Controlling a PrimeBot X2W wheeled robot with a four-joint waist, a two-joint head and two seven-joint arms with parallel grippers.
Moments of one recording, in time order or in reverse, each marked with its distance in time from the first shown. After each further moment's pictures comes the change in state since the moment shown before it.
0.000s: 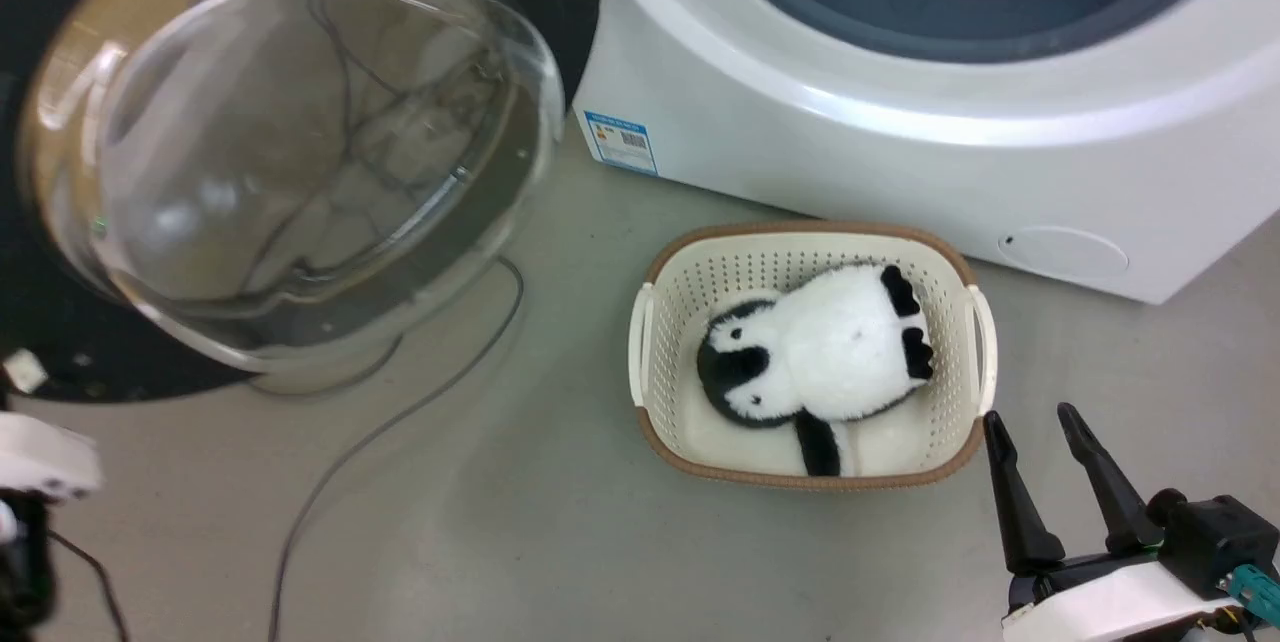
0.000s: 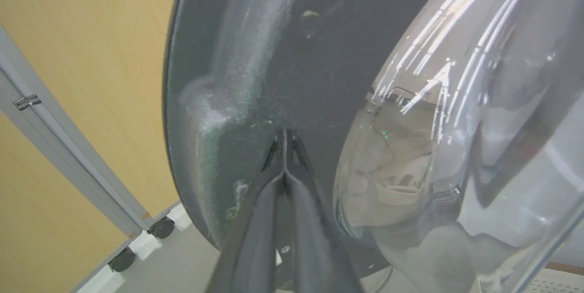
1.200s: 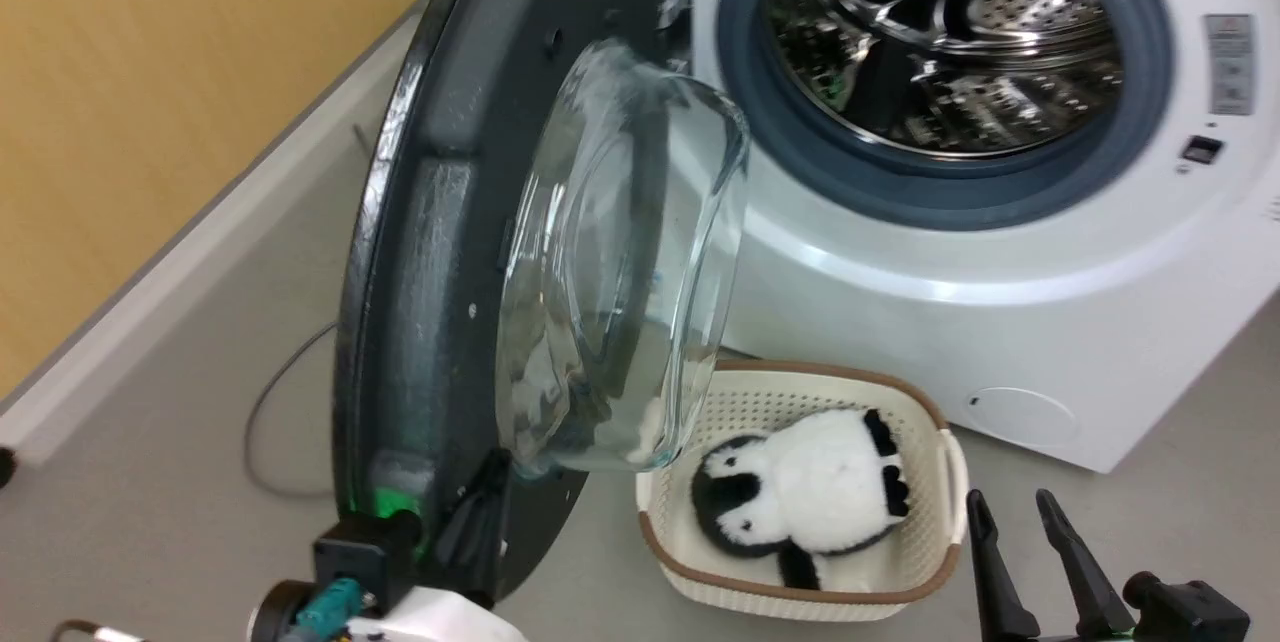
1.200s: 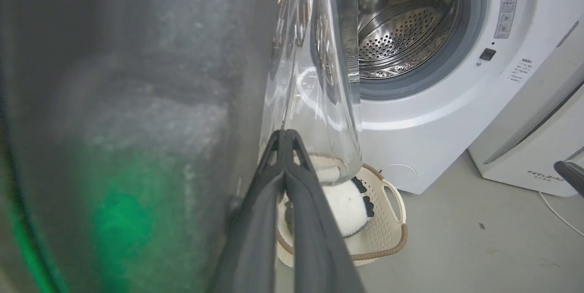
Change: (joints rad) left arm 0.305 -0.296 -0.478 -0.371 0.181 -0.005 0.184; right arm 0.101 0.079 -0.019 0.059 0.012 0.000 -0.063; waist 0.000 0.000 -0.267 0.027
